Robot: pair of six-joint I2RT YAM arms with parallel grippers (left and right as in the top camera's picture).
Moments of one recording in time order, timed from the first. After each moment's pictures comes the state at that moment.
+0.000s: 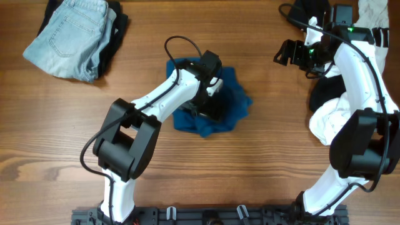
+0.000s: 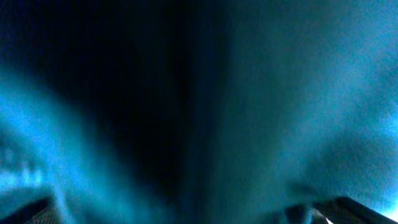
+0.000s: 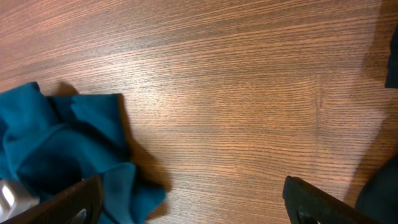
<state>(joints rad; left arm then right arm) -0.58 2.09 1.51 -0.97 0.15 -0.14 -0.11 1.93 1.63 -0.98 -0.33 0.09</state>
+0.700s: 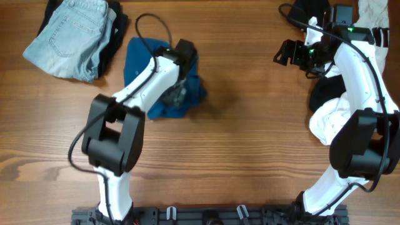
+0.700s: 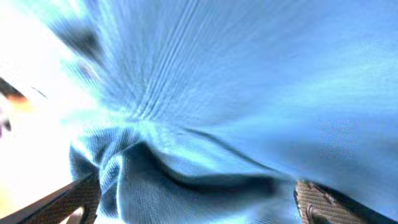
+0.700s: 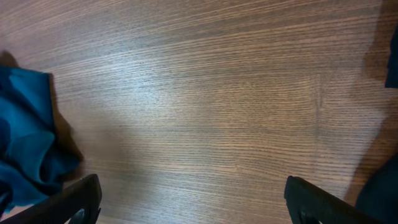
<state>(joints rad) -0.45 2.06 1.57 -1.08 -0.42 -0.06 -0.11 1.93 1.63 -0.98 -0.33 0.09</state>
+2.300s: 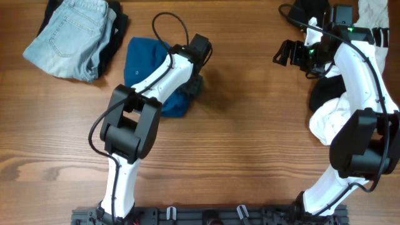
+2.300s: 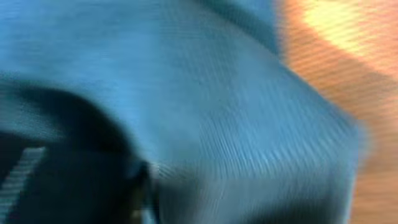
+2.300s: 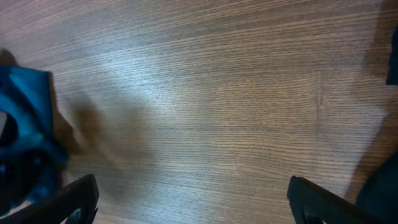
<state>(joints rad) -0.48 2.25 1.69 -0.92 -0.24 -0.10 -0.11 1.93 1.63 -0.99 -0.33 0.09</state>
